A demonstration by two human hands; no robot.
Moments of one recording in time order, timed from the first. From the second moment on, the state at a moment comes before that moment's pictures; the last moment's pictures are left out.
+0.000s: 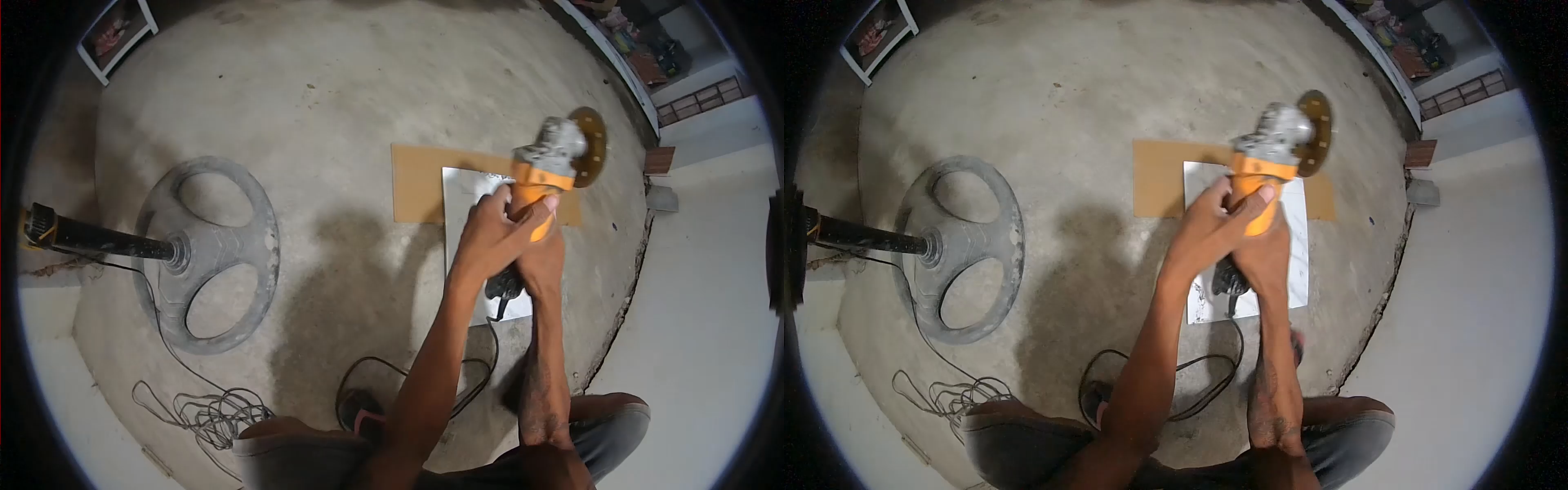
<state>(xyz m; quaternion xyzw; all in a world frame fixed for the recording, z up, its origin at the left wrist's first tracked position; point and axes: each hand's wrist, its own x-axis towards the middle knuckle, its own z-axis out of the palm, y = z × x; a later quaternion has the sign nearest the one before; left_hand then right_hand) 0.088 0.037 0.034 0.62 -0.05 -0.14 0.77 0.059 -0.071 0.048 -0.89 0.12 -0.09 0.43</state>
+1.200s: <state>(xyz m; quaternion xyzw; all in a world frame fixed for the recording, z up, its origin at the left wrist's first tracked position) 0.008 -0.036 -0.132 0.74 0.23 -0.02 0.63 0.047 -0.117 0.000 -0.87 0.11 0.06 0.47</state>
